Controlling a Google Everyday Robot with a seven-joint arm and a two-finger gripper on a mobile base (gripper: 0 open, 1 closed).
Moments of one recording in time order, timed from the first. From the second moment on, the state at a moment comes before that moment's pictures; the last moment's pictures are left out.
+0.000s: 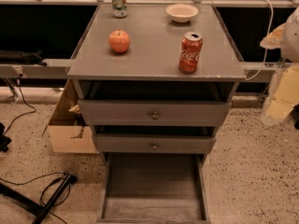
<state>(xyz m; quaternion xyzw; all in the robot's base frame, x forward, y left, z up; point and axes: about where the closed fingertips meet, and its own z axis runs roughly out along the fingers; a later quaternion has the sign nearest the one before) 0.438 -0.217 0.977 -0.60 0.78 -0.04 0.16</state>
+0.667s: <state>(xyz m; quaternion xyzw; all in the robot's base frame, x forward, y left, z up) 0.480 -0.199 0.977 -0.57 0.79 0.00 0.21</state>
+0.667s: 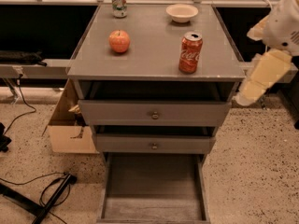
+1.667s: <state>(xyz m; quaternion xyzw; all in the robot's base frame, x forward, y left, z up) 0.626 -0.099 0.997 -0.43 0.82 0.06 0.38</state>
